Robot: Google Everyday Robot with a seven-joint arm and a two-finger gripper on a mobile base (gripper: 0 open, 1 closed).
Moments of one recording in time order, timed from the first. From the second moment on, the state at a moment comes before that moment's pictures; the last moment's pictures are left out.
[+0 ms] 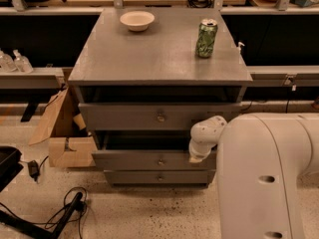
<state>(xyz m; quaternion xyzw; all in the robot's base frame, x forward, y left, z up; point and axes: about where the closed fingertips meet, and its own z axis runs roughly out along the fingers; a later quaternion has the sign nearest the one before) 0.668 -0.165 0.409 -0.67 0.73 -0.05 0.12</state>
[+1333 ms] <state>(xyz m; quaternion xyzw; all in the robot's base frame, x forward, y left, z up) 0.639 -0.162 0.416 -0.67 0.73 -0.05 0.12</state>
